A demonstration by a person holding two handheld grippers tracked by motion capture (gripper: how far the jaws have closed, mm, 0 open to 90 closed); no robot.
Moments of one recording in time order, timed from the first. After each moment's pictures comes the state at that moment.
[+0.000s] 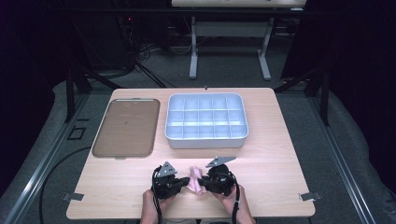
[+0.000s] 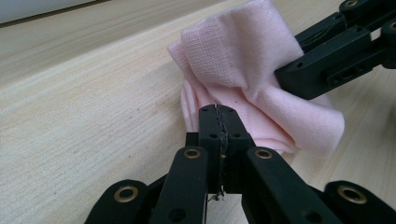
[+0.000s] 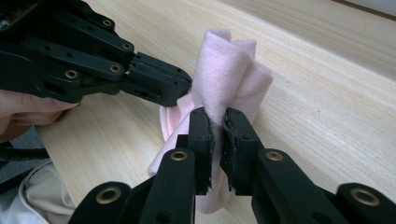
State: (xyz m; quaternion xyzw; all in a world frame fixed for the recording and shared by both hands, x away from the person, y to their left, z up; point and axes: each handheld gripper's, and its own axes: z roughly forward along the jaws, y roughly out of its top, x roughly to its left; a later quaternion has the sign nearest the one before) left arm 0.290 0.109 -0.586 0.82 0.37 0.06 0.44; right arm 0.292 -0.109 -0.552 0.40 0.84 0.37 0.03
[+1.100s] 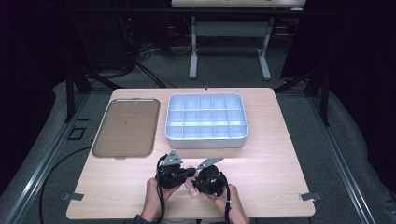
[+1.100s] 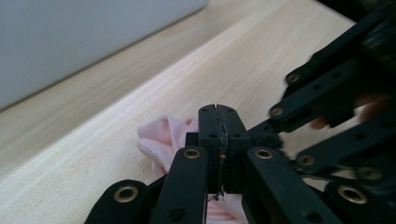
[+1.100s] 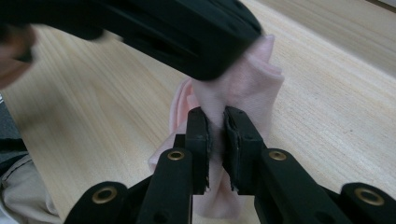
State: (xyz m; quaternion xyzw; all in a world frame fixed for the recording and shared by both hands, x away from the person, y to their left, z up) left arm 0.311 0.092 -0.552 0.83 0.33 0.05 0.45; right arm 0.294 -0.083 -0.558 0.38 0.86 0.33 0.05
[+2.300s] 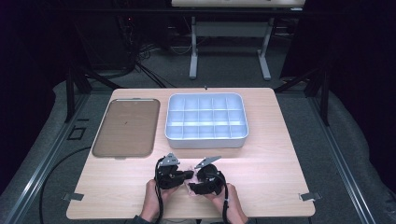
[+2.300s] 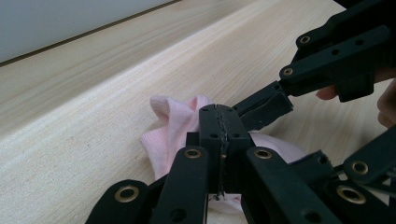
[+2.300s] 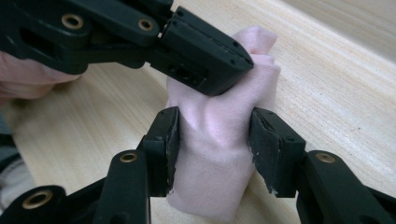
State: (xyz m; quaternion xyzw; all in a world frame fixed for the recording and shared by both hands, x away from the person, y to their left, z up) left arm 0.317 0.103 -0.575 0.82 0.35 0.02 0.45; right arm 0.299 -0.079 -0.562 0.39 0.87 0.32 0.04
